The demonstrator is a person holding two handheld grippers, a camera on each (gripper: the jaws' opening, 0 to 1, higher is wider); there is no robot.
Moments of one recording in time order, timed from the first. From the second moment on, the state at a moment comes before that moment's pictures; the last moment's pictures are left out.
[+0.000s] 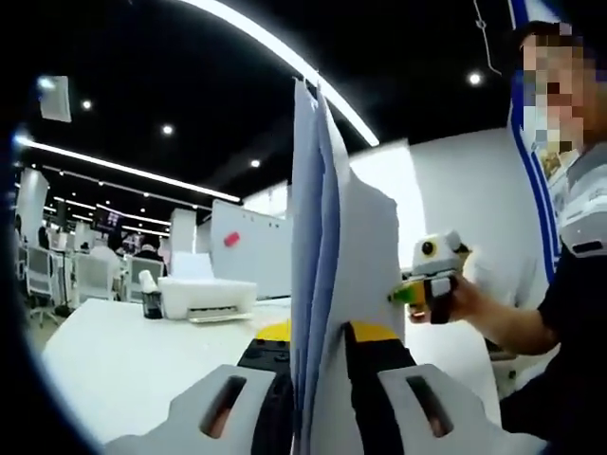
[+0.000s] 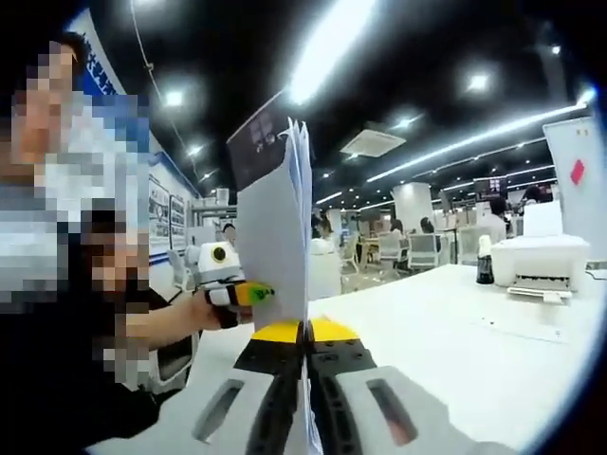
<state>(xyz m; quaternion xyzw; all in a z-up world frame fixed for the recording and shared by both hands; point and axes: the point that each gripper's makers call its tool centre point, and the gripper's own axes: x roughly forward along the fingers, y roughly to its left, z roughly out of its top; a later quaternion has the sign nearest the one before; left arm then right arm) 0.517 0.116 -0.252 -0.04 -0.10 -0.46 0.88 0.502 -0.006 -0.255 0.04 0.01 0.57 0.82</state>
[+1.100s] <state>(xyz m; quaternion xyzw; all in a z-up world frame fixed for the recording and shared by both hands) 0.502 0.056 -0.230 -0.16 0.01 -0.50 0.85 0.483 -0.082 -0.235 0.19 0.11 0.51 0.83</state>
